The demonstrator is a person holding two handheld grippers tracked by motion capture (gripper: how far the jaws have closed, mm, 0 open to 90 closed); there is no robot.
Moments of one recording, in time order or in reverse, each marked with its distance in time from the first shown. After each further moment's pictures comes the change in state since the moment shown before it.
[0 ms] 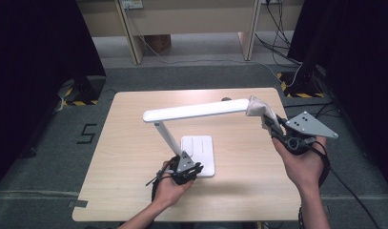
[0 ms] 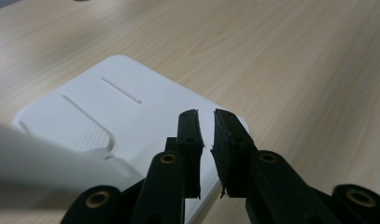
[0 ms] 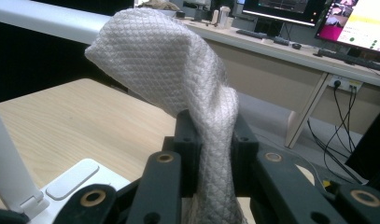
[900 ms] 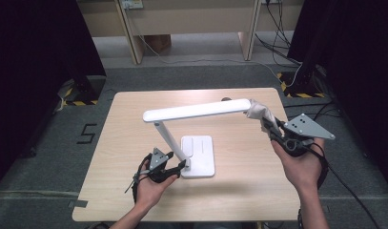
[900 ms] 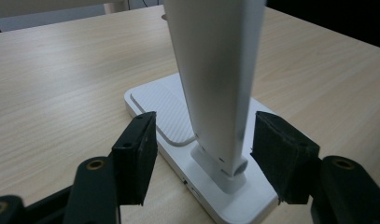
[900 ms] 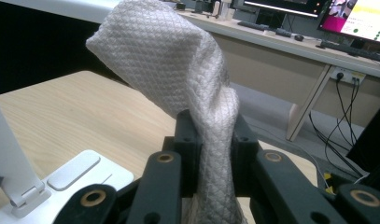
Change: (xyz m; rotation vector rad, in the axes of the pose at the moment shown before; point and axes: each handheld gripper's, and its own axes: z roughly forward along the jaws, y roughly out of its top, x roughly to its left) left arm 0.040 -0.022 -0.021 -0.142 0.159 -0.199; right arm 0.001 -0.007 0.002 0.026 0.000 0.003
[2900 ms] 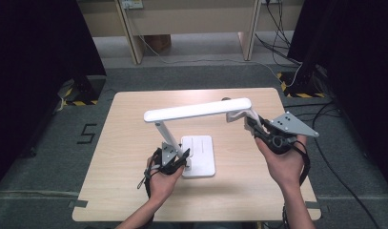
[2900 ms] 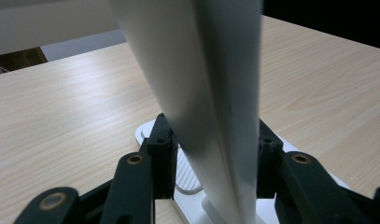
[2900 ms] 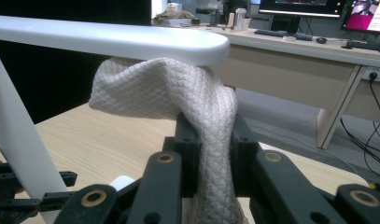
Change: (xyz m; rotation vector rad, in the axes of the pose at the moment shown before) left arm -0.019 0.016 0.021 -0.053 0.125 0.062; right arm 0.031 0.011 0.021 -0.057 0.074 0.101
